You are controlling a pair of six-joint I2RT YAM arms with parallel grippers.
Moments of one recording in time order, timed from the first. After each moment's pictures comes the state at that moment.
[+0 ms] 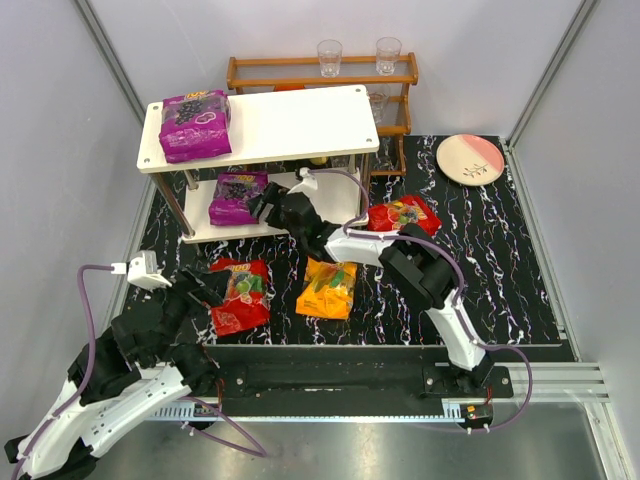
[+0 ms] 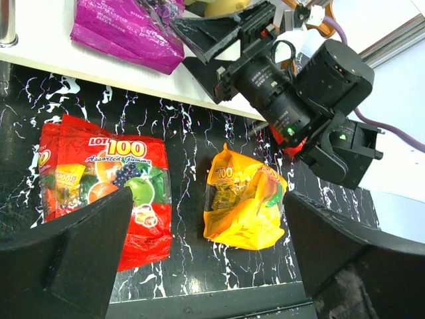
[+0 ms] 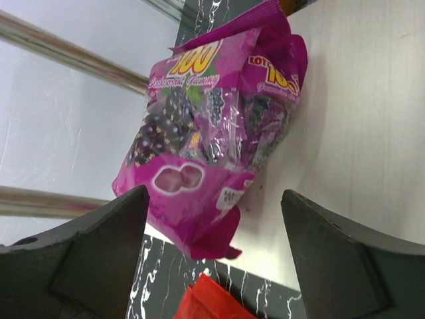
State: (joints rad) left arm -0.86 0.16 0.74 -0.87 -0.60 -0.80; right arm 0.89 2.21 1.51 0.49 0.26 0.95
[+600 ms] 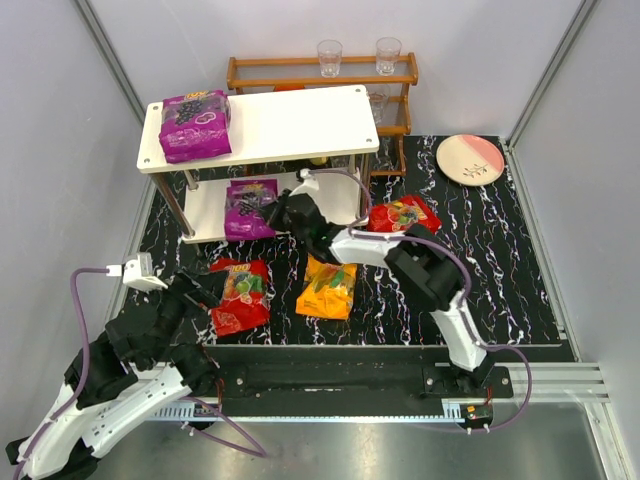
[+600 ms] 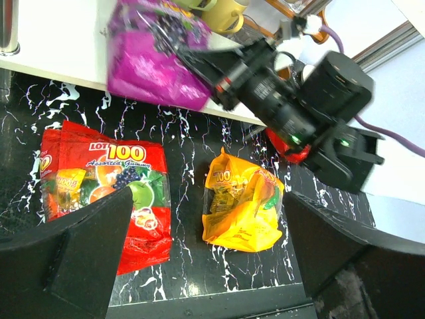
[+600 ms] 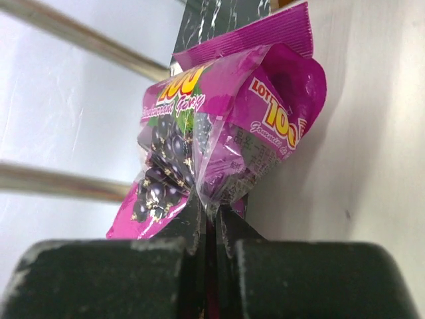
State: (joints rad) left arm -0.86 0.14 0.75 -0.87 -0.60 -0.79; right arm 0.89 2.25 1.57 0.47 0.23 0.93
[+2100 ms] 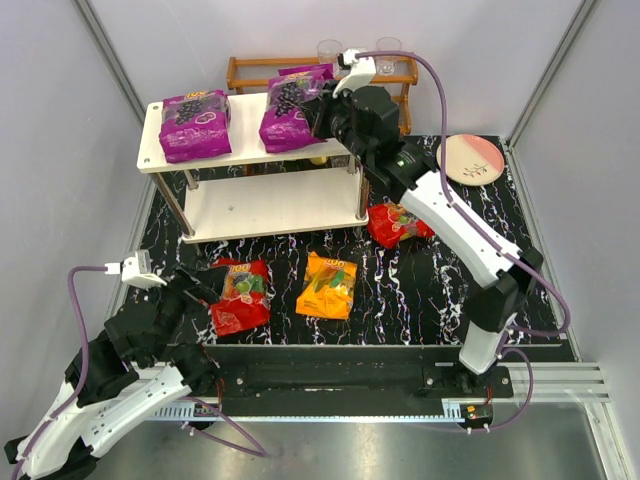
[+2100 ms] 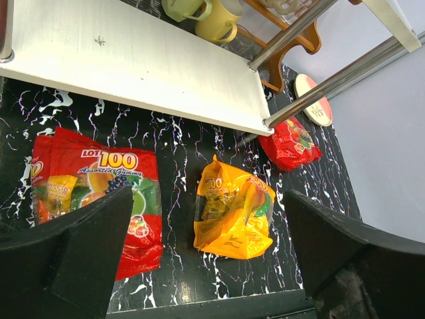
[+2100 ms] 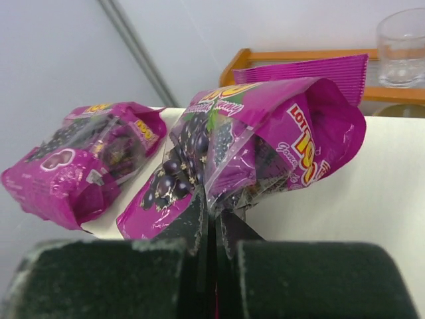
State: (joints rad) left arm -0.86 0.16 0.76 -0.83 -0.62 -0.79; right arm 0.74 1.75 1.95 -0.16 0.19 0.32
